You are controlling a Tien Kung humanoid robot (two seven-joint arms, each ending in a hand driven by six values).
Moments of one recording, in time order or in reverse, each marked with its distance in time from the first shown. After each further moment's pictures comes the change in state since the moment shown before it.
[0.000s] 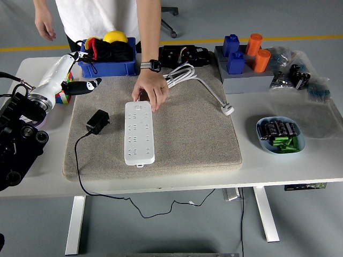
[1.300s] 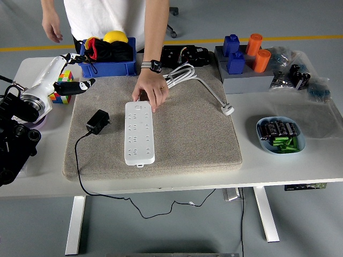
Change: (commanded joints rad) left arm 0.011 0.018 -0.034 0.040 -0.080 -0.025 -0.017; right arm 0.004 -0.006 0.012 0.003 0.003 0.006 0.003
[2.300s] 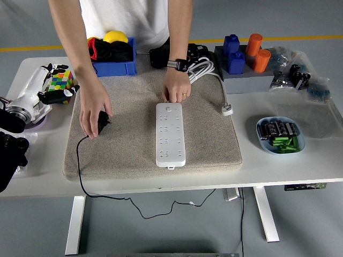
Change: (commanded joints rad) left arm 0.078 -0.014 -0.111 0.009 0.028 -0.001 -0.004; right arm -0.008 -0.009 -0.019 0.002 0.000 0.003 0.001
